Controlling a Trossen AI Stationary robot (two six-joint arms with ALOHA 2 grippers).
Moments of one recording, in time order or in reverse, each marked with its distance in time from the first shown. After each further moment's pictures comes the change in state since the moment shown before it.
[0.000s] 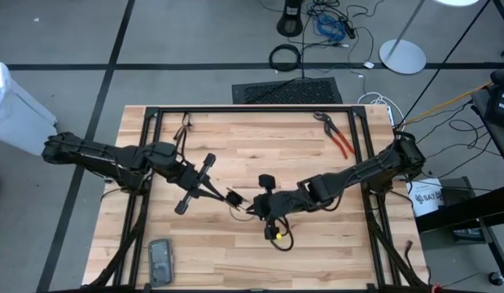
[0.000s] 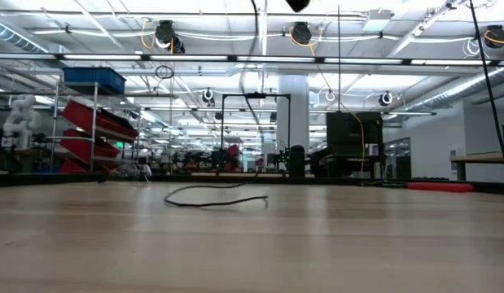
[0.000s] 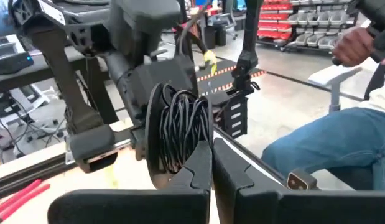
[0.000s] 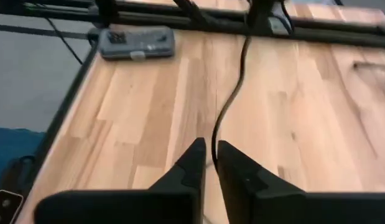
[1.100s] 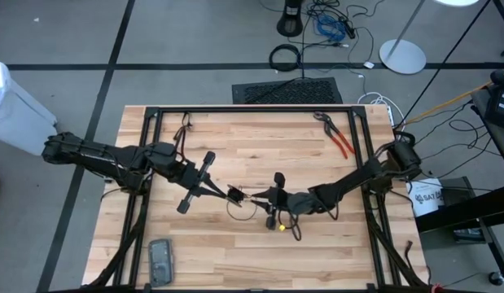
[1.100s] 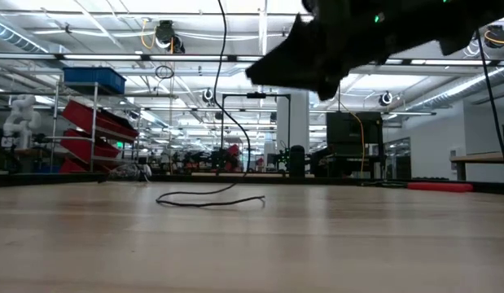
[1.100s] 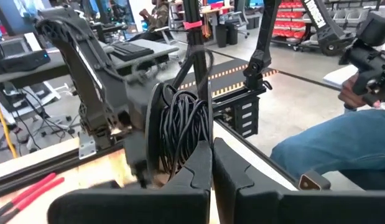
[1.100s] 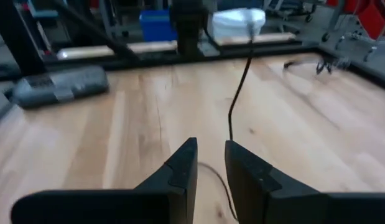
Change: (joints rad) left arm 0.002 0.000 0.000 0.003 -0.052 -0.006; right arm -0.009 0.051 -0.596 0.969 0.269 0.067
